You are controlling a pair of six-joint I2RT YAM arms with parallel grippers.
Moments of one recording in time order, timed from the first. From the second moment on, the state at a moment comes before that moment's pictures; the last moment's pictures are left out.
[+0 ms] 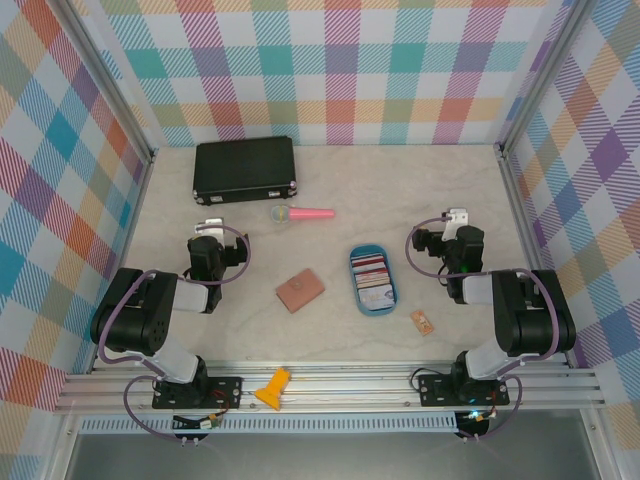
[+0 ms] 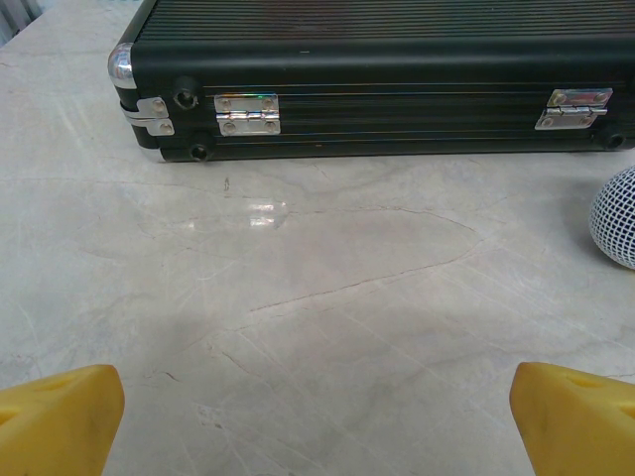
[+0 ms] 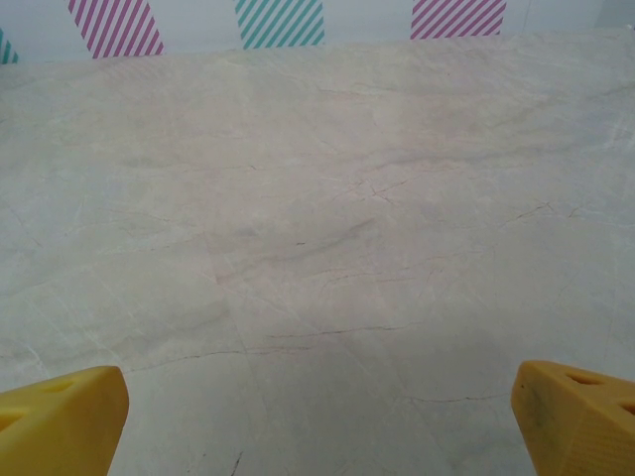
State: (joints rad) left arm -0.11 1.58 0.38 0.81 -0.17 -0.08; right arm 0.02 1.54 0.41 0.75 -0.08 0.01
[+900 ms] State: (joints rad) left arm -0.17 1.10 0.66 -0.39 0.41 -0.66; right arm 0.51 0.97 0.72 -0.24 -0.72 0.44
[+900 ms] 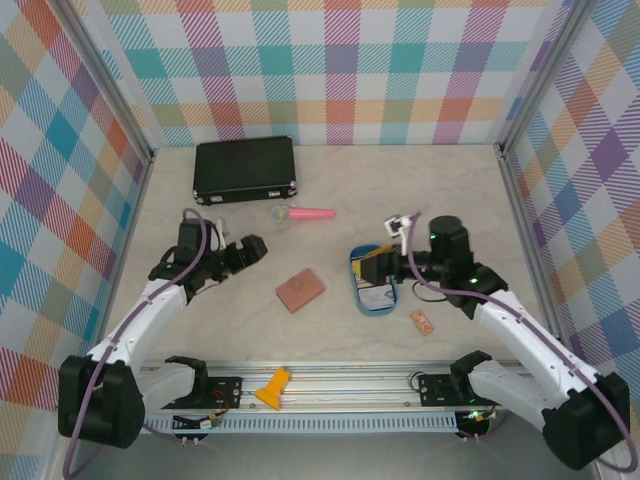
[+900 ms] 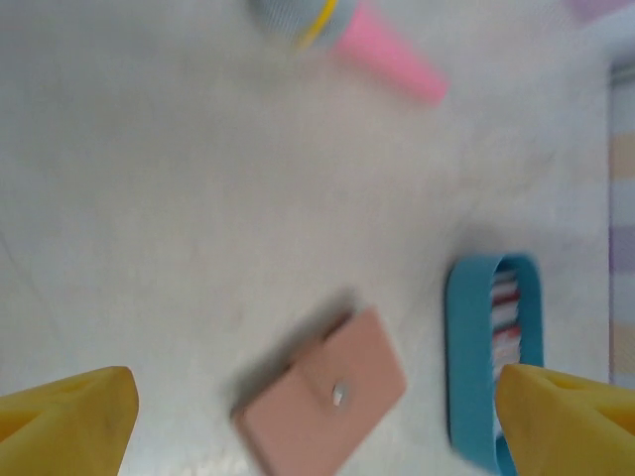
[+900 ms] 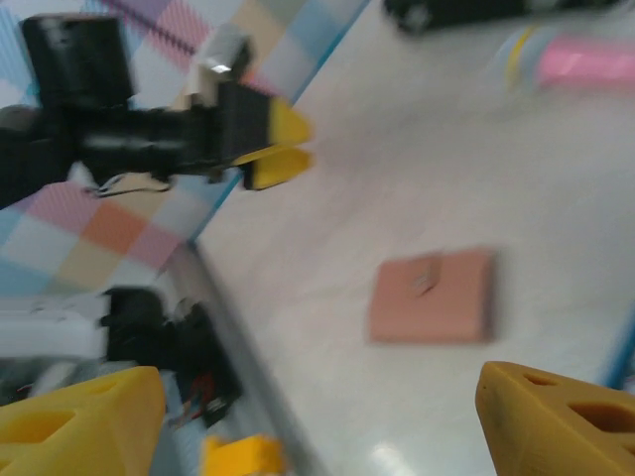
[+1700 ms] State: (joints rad) left arm -0.26 1.45 0.64 -0.13 0.58 -0.74; right arm 0.95 1.63 0.85 -0.08 -0.23 1.07
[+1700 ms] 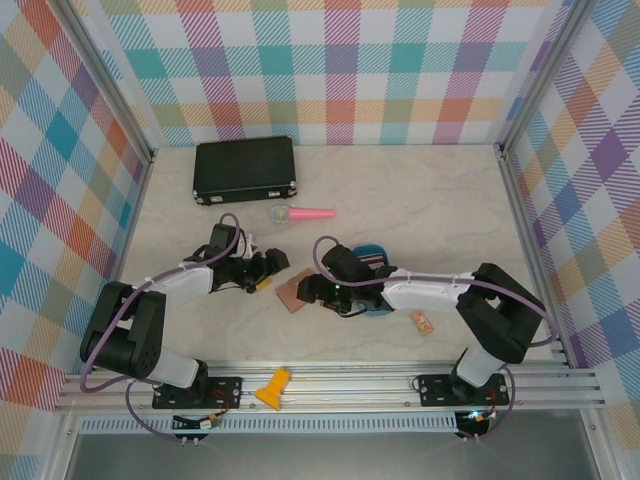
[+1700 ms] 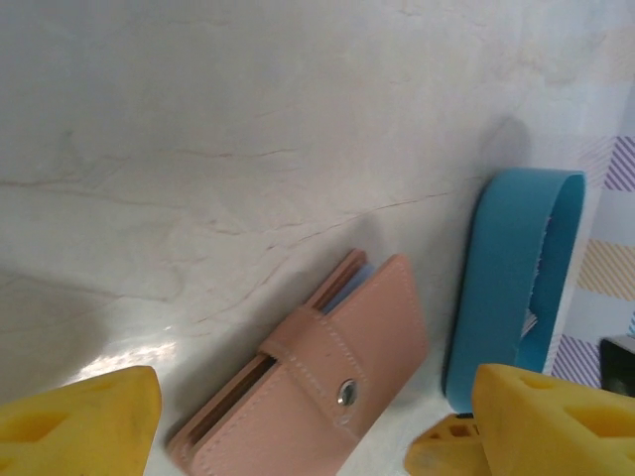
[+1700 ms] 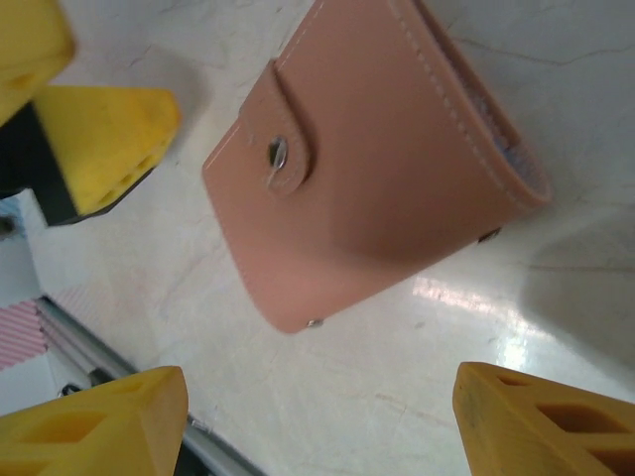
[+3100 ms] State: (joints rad) left arm -0.36 1.33 0.42 0.10 0.58 -0.96; right arm 0.91 1.77 0.94 -0.06 -0.19 1.15
